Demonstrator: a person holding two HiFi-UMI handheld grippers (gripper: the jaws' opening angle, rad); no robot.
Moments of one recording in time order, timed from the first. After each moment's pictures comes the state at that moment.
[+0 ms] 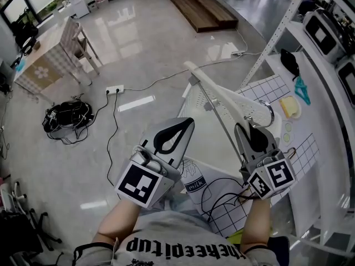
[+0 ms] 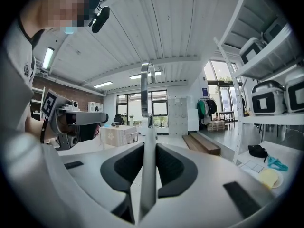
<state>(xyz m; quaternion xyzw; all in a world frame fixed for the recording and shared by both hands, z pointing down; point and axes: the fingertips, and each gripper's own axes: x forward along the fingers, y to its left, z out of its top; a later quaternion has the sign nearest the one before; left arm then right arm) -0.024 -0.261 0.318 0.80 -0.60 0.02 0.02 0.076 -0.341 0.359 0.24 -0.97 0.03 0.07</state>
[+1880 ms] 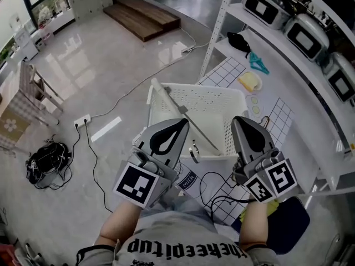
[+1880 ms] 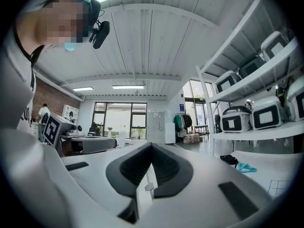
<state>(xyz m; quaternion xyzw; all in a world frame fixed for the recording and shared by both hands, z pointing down) 0.029 -0.257 0.292 0.89 -0.46 -0.02 0.01 0.133 -0.284 0.276 0.39 -0.92 0.00 0.00</state>
